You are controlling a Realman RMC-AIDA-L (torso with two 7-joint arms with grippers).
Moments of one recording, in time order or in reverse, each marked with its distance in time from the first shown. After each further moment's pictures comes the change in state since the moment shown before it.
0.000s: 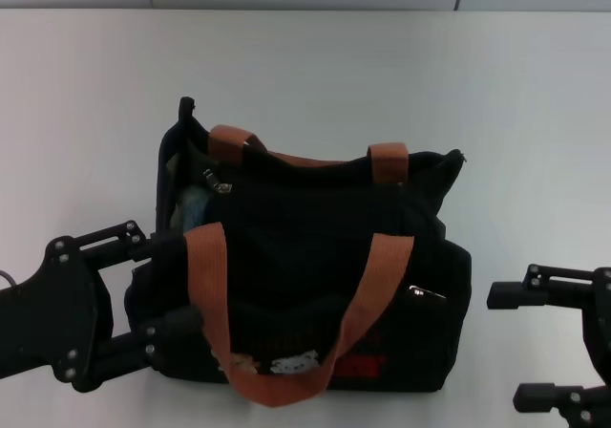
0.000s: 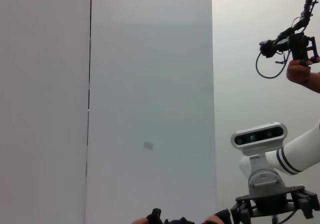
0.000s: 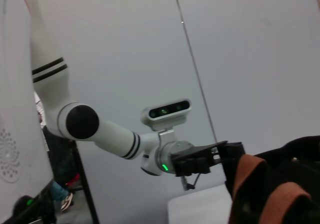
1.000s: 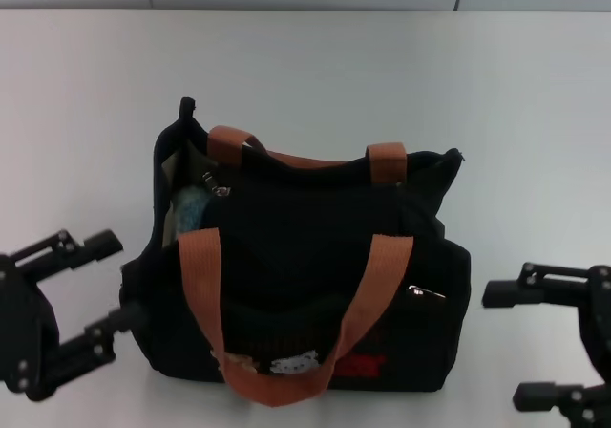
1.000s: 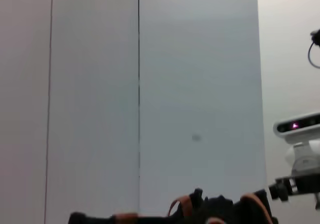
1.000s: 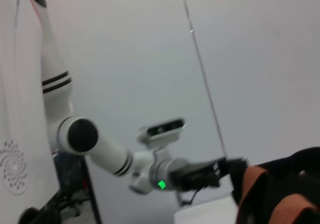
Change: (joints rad) left arm 0.093 0.016 -0.081 -0.039 -0.008 -0.014 0.074; right arm 0.023 -0.013 -0.007 0.060 0.012 -0.006 -0.018
